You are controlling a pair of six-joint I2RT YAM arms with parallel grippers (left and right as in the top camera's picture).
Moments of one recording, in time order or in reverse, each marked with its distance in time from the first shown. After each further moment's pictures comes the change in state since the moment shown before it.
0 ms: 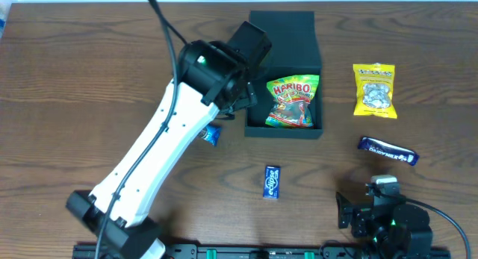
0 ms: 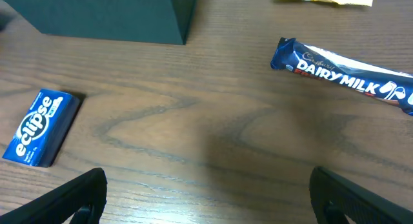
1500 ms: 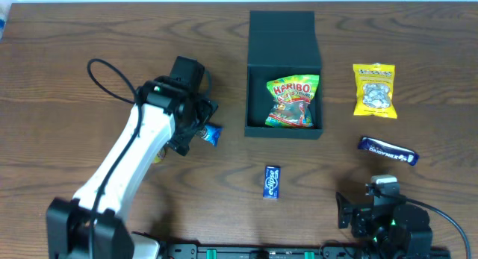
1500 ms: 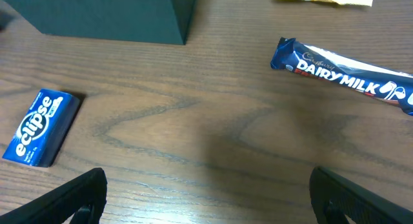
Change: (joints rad) left arm 0.320 -0.159 -0.728 0.529 0.346 -0.397; right arm 0.000 0.000 0.000 0.000 0.000 0.000
